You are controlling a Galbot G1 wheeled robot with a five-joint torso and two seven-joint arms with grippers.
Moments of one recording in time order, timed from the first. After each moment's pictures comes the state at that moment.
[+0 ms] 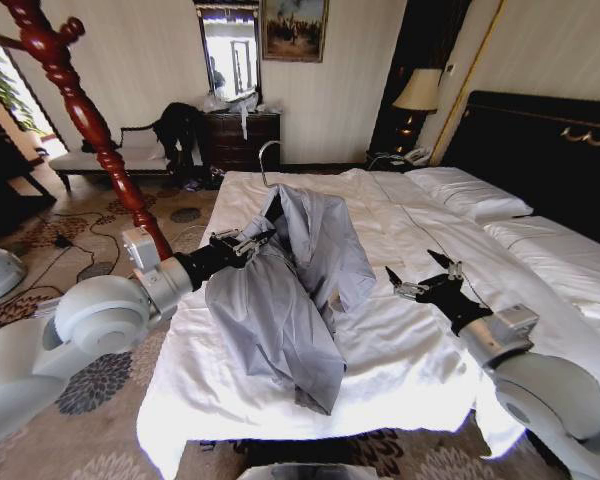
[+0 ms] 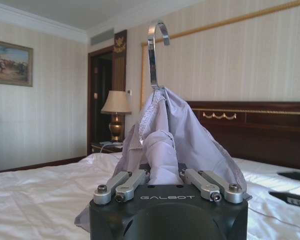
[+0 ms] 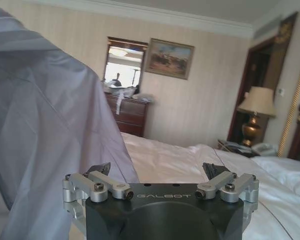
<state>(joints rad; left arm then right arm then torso) 0.65 -0.38 -0.12 -2.36 -1.36 0.23 -0.17 -1.78 0.79 0.98 2.46 0.75 -0.25 0.23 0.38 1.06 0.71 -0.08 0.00</state>
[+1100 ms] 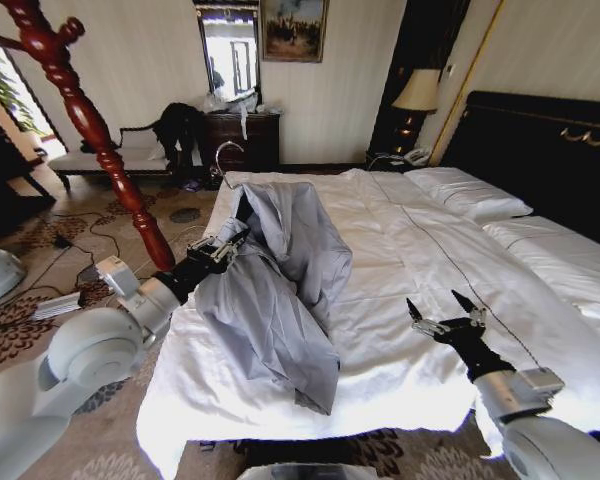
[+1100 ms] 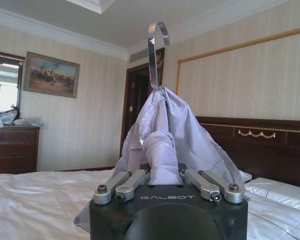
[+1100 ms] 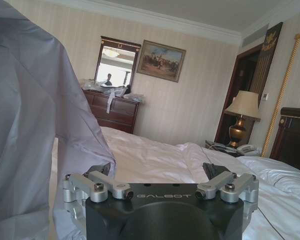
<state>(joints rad) 1.10 -0.49 -0.49 -2.42 -1.22 0.19 -0.20 -1.90 1.05 0.98 2.41 0.47 -0.08 0.02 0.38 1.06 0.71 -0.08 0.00</state>
